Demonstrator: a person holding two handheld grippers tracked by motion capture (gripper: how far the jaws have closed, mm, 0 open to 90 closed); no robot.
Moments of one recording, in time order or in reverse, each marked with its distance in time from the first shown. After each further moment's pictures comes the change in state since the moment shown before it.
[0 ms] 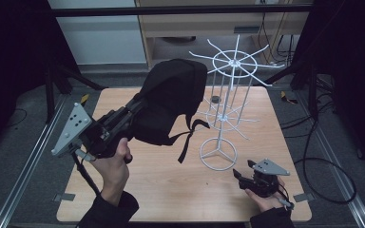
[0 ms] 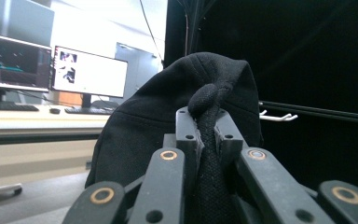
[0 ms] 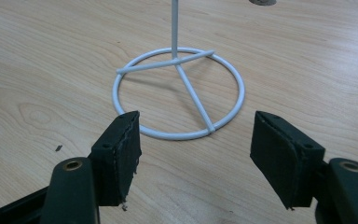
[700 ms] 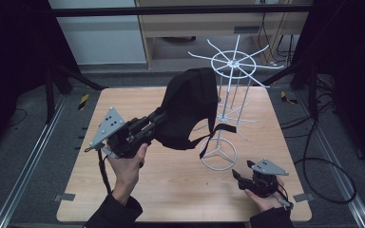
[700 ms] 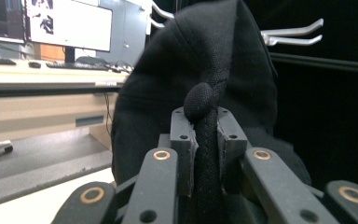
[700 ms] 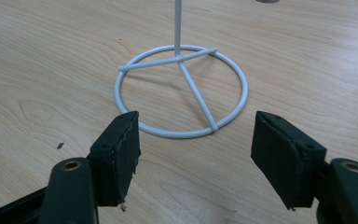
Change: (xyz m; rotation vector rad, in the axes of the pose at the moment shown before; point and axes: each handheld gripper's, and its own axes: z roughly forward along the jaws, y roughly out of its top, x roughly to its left) left arm 0.009 -0.049 0.020 0.195 -0.040 -0.002; right arm 0.002 0.000 0.001 0.013 0.010 0.001
